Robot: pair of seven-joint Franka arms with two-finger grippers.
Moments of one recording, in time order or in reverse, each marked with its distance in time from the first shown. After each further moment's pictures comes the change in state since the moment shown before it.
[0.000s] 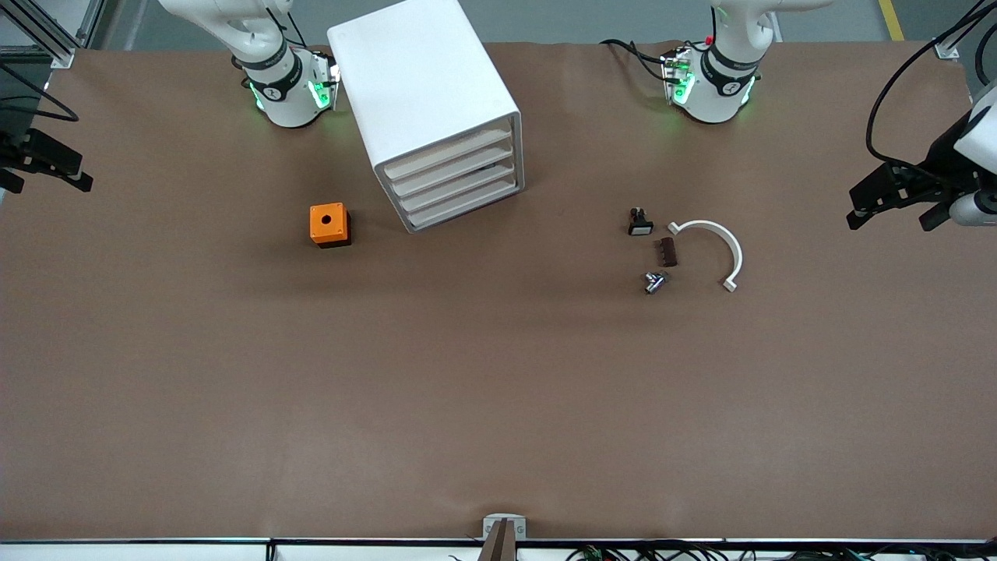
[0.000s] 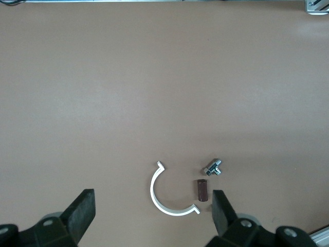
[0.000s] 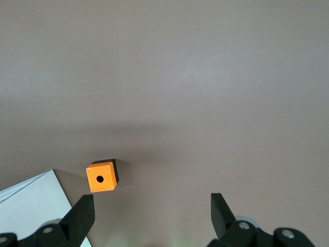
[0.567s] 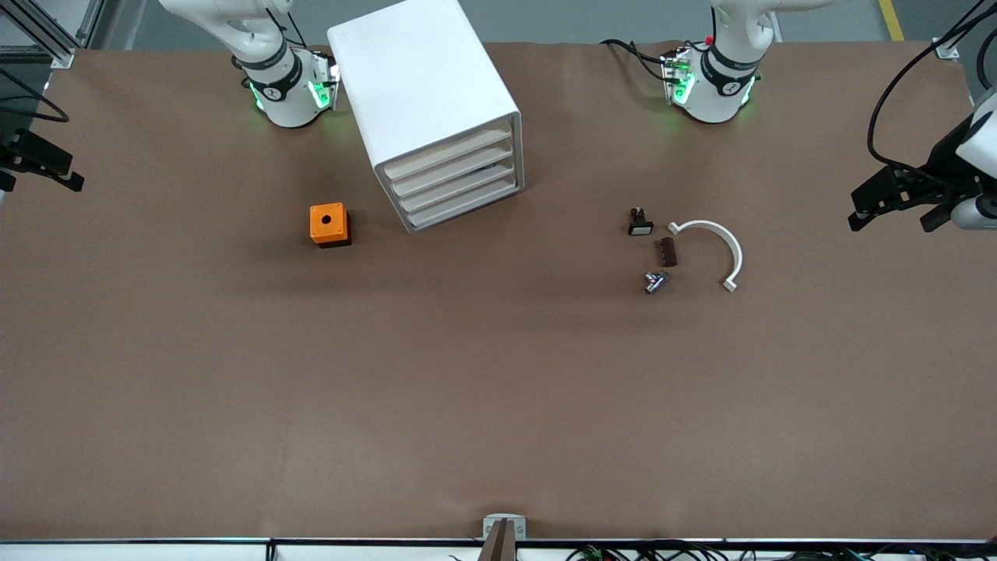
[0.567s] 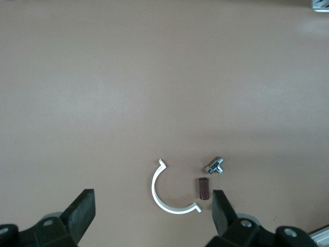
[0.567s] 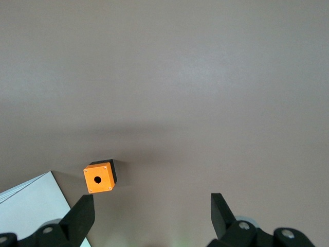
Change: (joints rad) left arm 0.010 0.014 0.004 -0.004 0.000 -0.011 0.000; right arm -0.013 0.000 -0.007 -0.001 0.000 -0.001 0.000
